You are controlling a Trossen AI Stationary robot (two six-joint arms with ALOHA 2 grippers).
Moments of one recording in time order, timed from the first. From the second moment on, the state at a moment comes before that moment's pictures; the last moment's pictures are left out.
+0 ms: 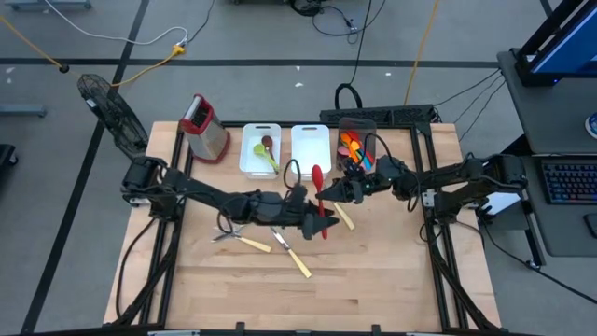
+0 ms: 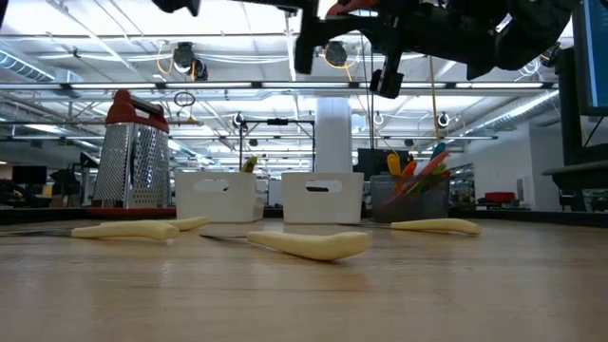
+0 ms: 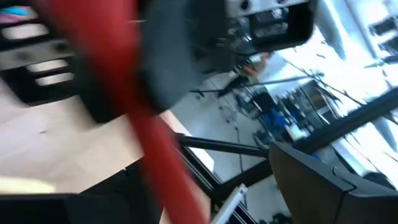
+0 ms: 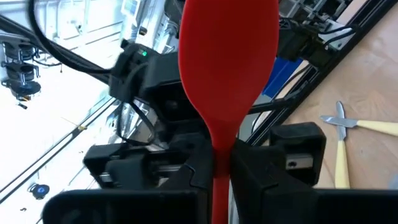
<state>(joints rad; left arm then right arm) -0.19 1.76 1.12 0.60 -0.18 -0.92 -0.12 1.38 0.59 0.94 -0.42 1.14</state>
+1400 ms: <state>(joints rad) -0.19 1.75 1.15 0.29 -0.18 -1.11 -0.13 1.38 0.58 0.89 -0.45 1.13</state>
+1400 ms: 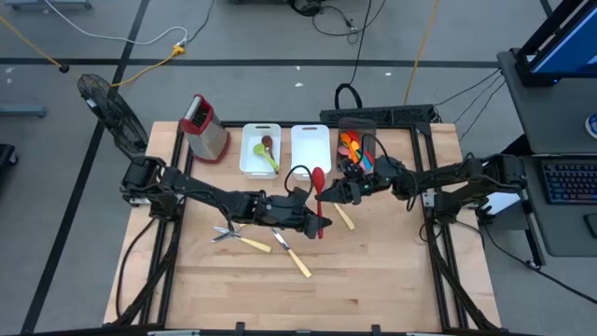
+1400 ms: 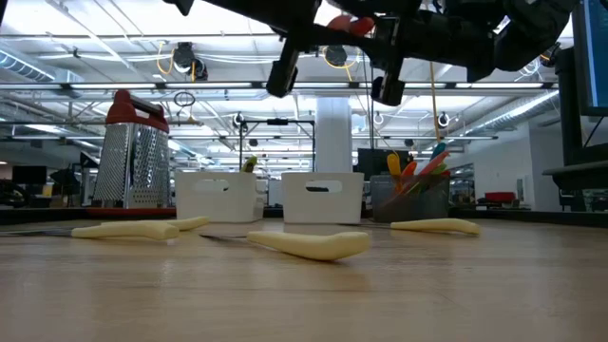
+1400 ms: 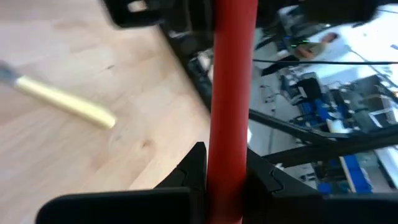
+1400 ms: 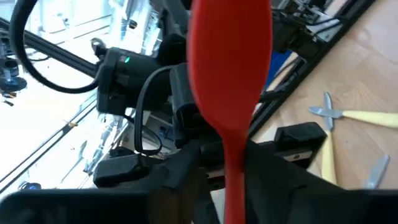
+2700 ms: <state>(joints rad) 0.36 1.49 1.15 -0.69 0.51 -1.34 -0.12 1.38 0.59 0.80 -0.45 1.09</state>
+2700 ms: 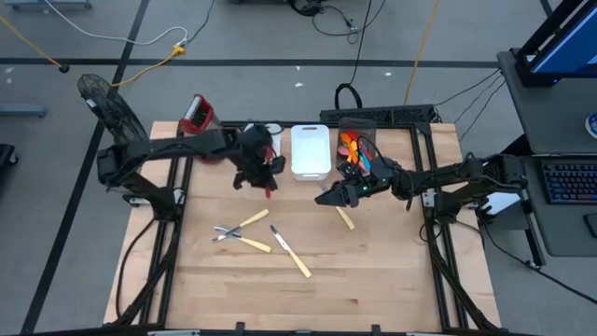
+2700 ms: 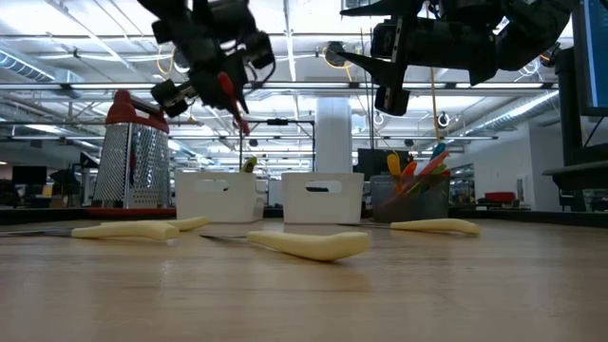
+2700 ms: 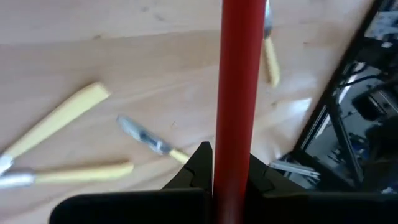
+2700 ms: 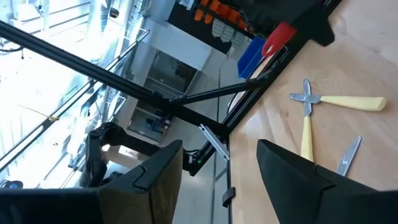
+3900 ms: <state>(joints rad) 0.69 1.68 1.15 -0.68 0.79 -1.41 -0.12 1.38 0.59 0.80 -0.45 1.06</state>
